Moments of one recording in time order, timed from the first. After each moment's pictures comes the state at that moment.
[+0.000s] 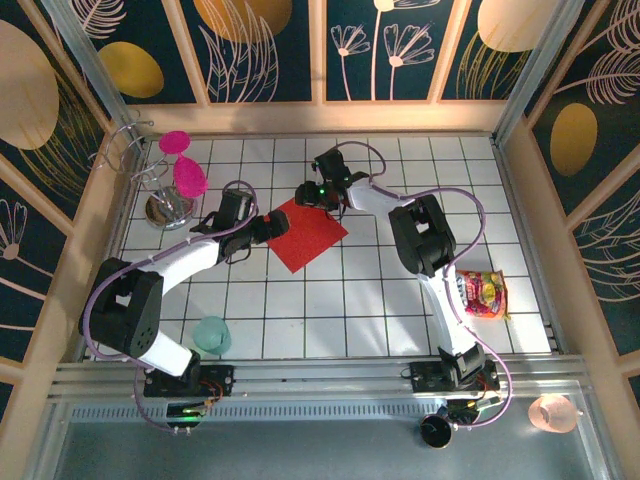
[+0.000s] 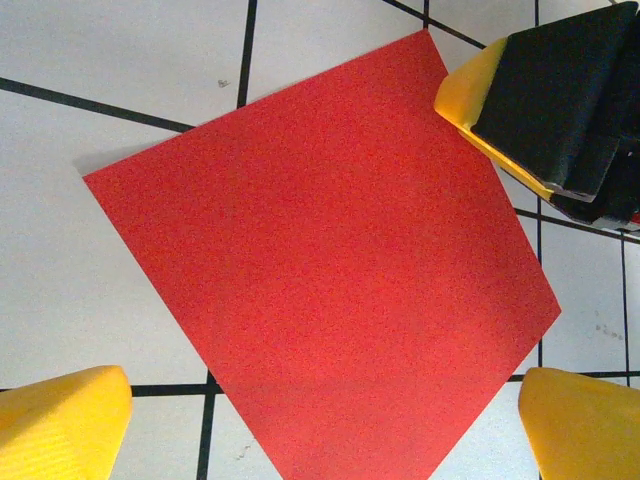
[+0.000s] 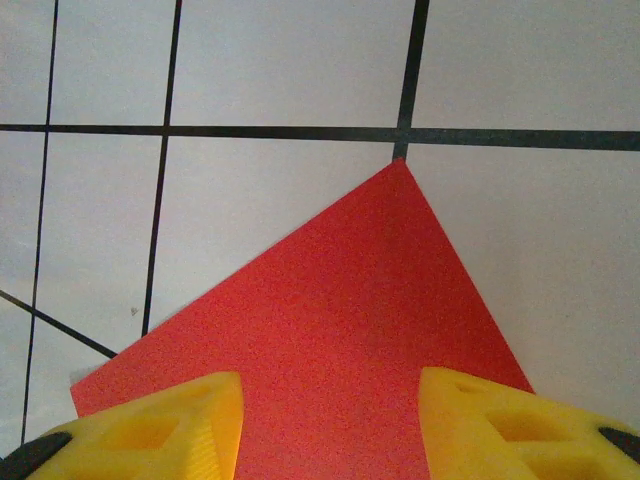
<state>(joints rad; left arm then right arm) -0.39 1.54 0.84 -0.12 0.12 -0.69 0.58 2.34 1.80 -0.34 -0.28 0.57</state>
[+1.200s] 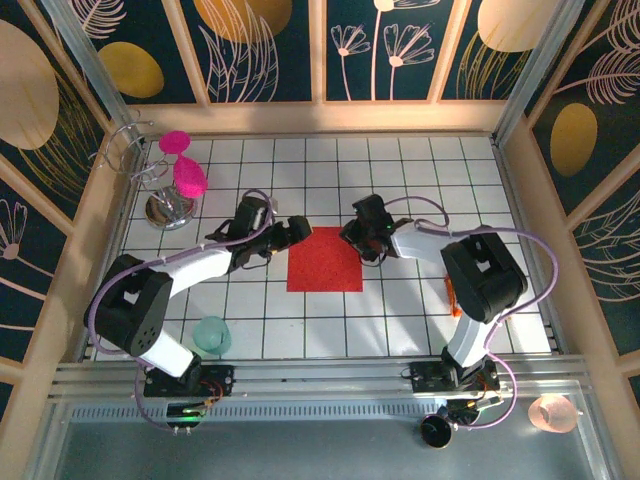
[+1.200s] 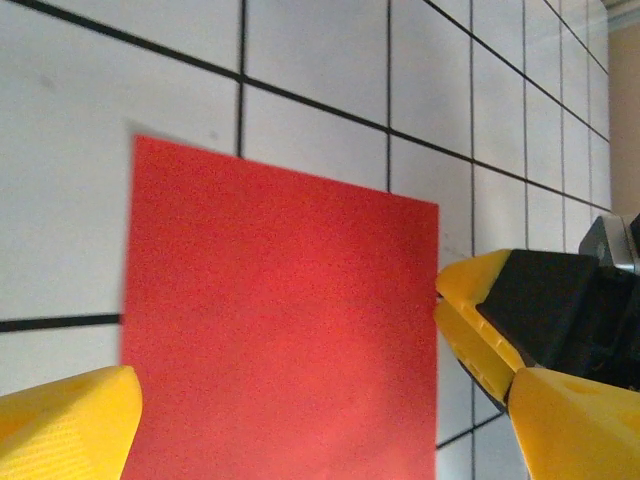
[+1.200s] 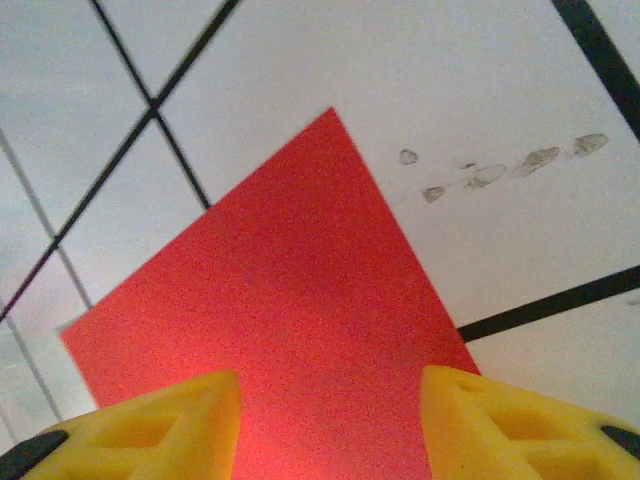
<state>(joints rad) -0.52 1.57 0.80 0.05 0.28 -0.88 0.57 1.74 0.95 -0.16 -0.06 1.17</state>
